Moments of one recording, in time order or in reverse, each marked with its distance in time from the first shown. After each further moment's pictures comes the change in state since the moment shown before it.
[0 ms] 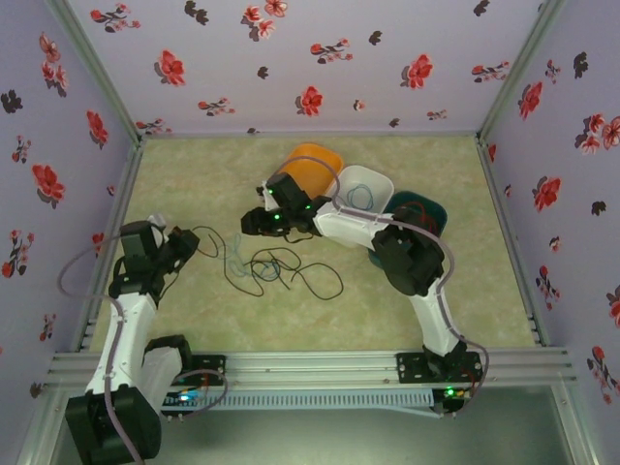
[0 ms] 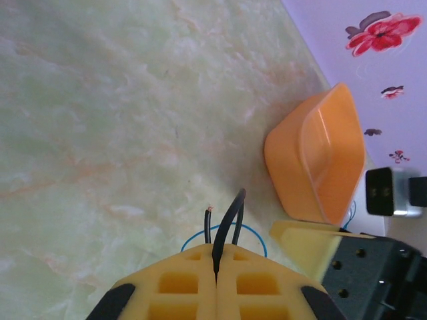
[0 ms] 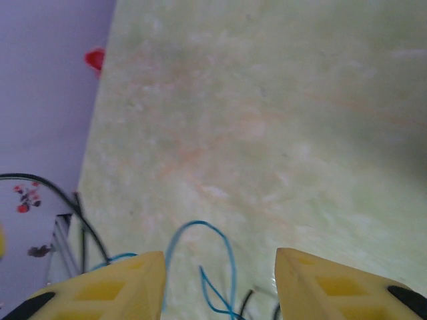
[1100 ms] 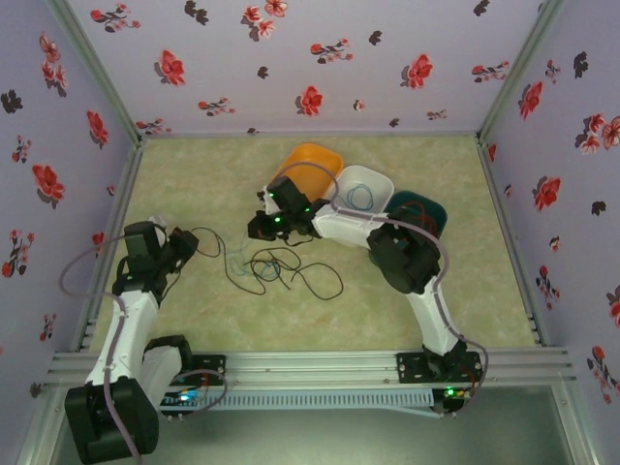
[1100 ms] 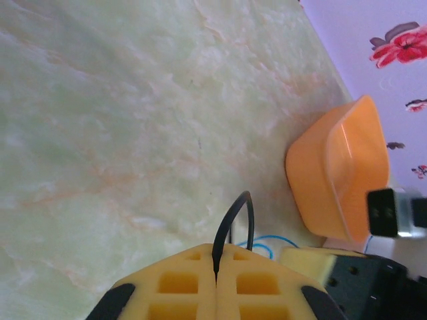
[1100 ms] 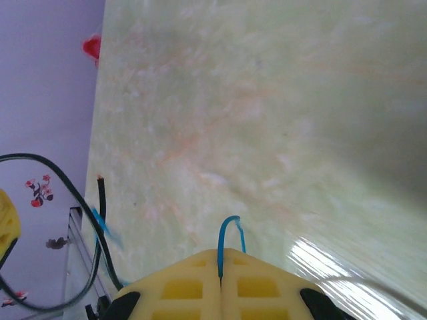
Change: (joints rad) left arm -0.010 0.026 -0.028 0.047 -0.082 -0.012; right arm -0.026 -0.002 -0.050 0.010 -0.043 0.040
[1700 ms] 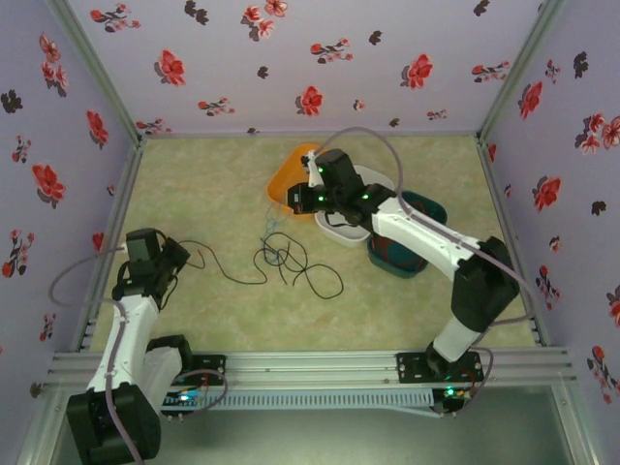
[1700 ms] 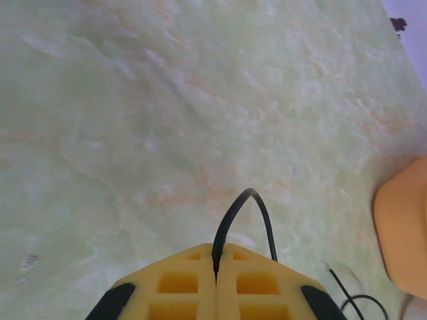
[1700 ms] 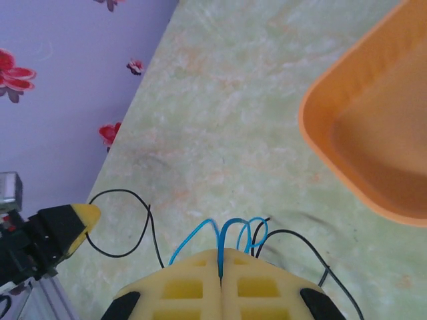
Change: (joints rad) left arm 0.014 -0.033 -0.028 -0.114 -0.238 -0.012; right arm -0.090 -0.508 -0.170 -0.169 0.247 -0.211
